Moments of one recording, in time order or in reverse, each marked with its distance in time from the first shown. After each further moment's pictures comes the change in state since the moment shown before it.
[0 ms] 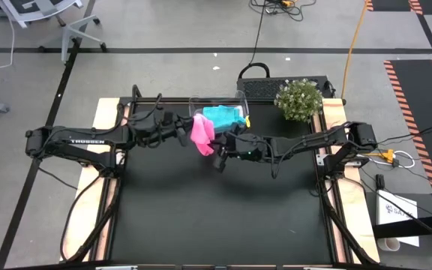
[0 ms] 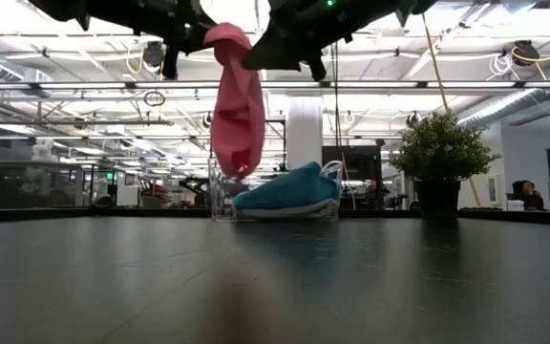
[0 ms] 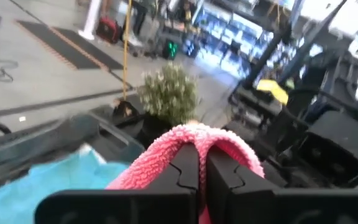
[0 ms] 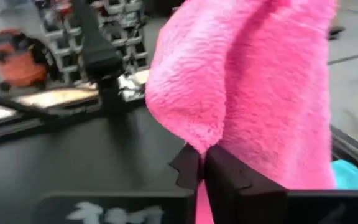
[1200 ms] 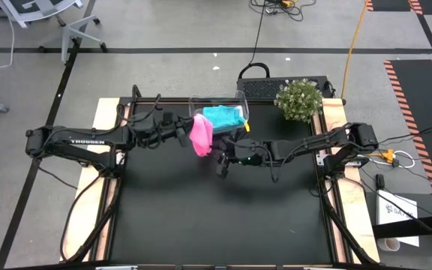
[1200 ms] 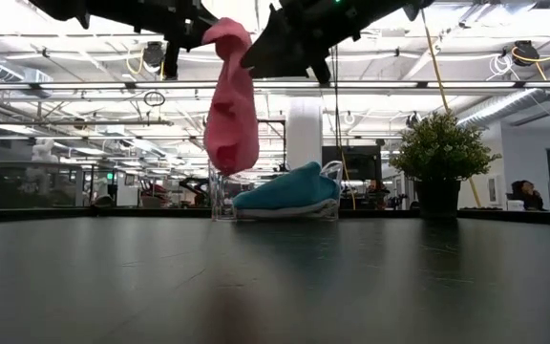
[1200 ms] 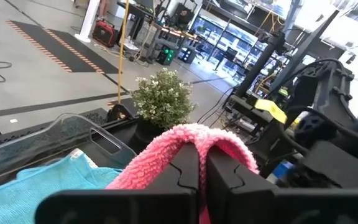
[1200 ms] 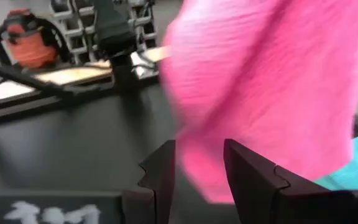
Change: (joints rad) left arm -0.014 0.001 0.000 0.030 -0.012 -0.022; right arm 0.038 -0.004 0.000 -0.086 -0.017 0.054
